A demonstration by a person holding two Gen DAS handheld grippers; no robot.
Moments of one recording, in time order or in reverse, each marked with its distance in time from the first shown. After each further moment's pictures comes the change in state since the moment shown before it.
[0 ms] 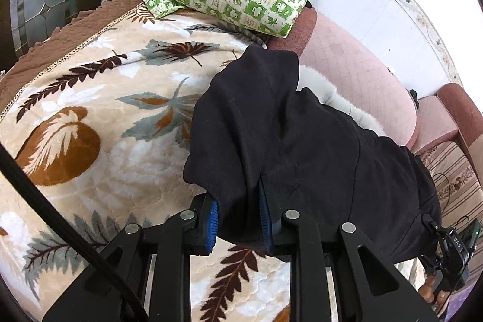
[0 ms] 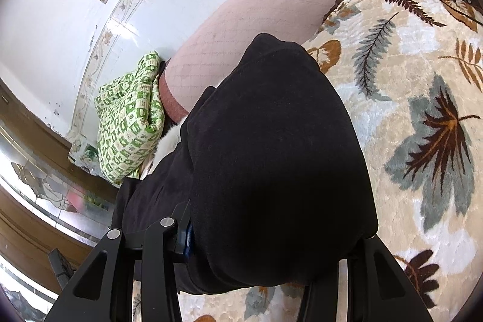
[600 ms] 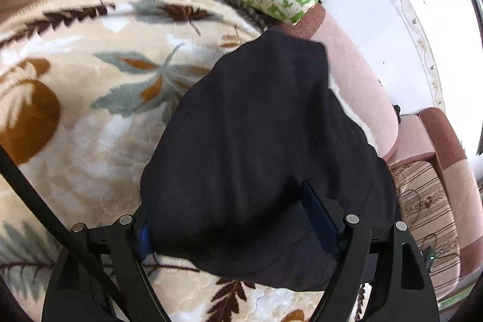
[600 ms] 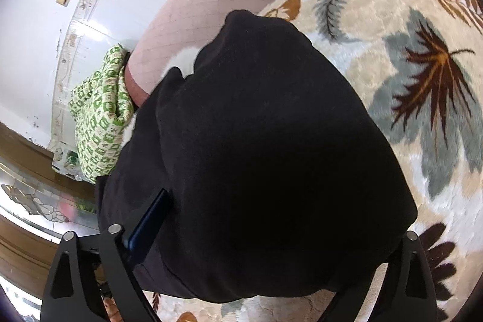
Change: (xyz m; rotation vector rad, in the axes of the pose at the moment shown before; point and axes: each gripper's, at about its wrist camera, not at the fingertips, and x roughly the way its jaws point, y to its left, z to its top) left arm 0.054 0.044 0.001 -0.152 0.091 -0.189; right arm 0.034 -0.042 -0.024 0.142 0.085 -0.071
